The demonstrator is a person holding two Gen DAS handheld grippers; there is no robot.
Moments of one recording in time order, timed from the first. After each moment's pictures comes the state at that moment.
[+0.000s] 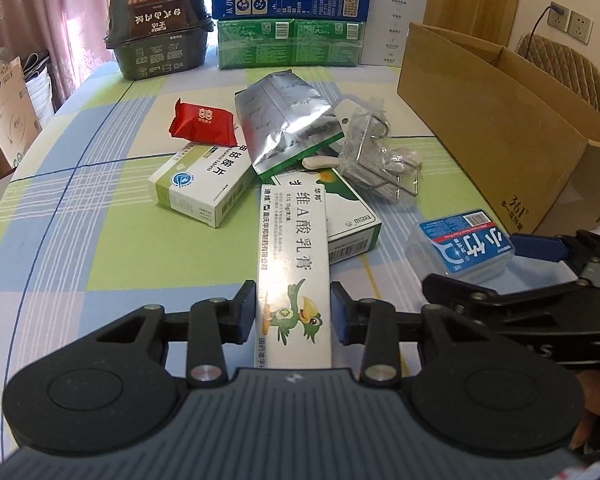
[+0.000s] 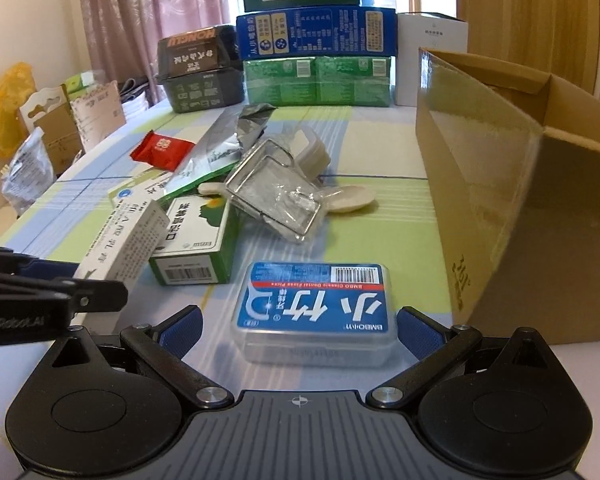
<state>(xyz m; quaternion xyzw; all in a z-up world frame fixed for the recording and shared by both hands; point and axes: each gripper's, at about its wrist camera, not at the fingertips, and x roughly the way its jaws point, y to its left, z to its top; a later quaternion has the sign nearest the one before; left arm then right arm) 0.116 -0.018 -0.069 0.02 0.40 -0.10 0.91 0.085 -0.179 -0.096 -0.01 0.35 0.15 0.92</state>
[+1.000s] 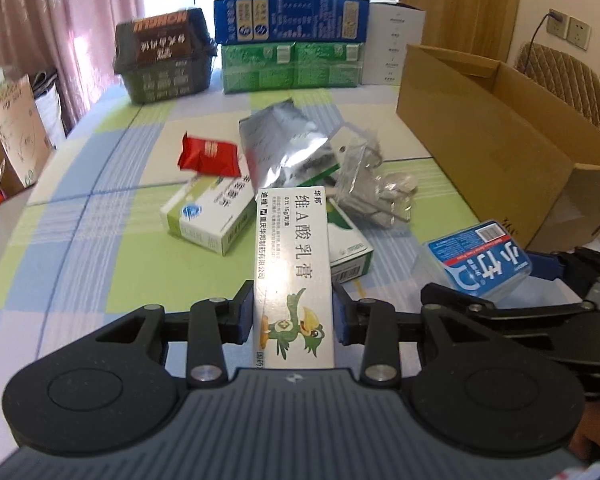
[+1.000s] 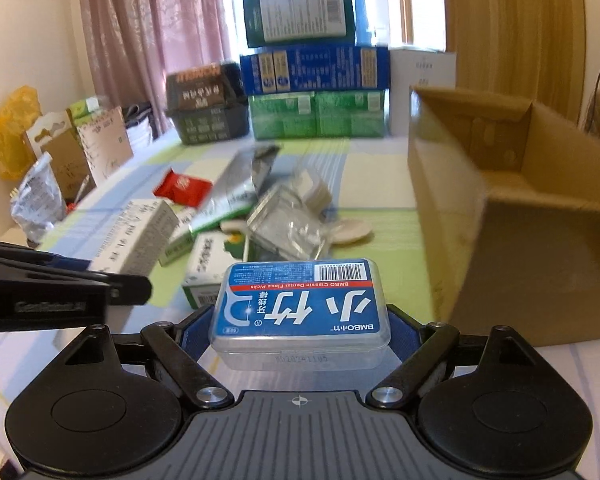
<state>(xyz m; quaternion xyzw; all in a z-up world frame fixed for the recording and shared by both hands) 0.106 -0.027 -0.037 0.04 0.38 -0.09 0.92 0.041 -0.190 -0.038 0.00 0.32 0.16 0.94</state>
